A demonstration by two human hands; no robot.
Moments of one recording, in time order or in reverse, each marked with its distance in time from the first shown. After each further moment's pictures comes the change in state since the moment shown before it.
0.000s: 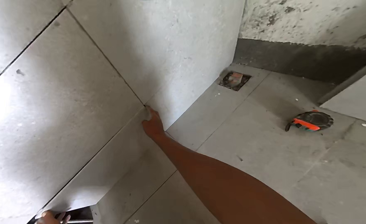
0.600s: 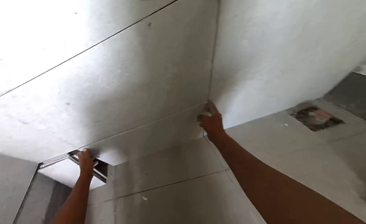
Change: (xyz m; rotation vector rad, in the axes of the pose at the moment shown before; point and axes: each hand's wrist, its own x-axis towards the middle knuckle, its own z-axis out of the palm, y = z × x) left_hand -0.001 0.015 0.003 -0.041 -0.017 0.031; right_hand 0.012 0.014 0.005 0.041 -0.053 -0.101
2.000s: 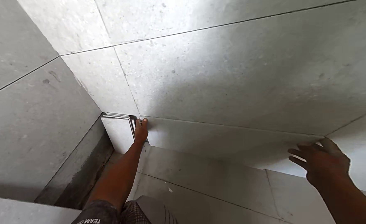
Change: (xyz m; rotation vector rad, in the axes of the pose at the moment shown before) left_hand 0.019 -0.016 0.000 0.006 -0.016 0.090; right_hand -0.001 -0.013 -0.004 -0.080 -0.032 0.041
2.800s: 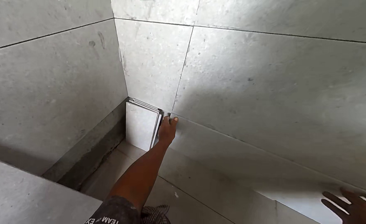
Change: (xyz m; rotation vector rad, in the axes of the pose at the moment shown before) left_hand -0.005 0.006 -0.007 -0.019 -0.020 -0.049; right_hand 0.010 -0.003 0.001 -0.158 0.027 0.062
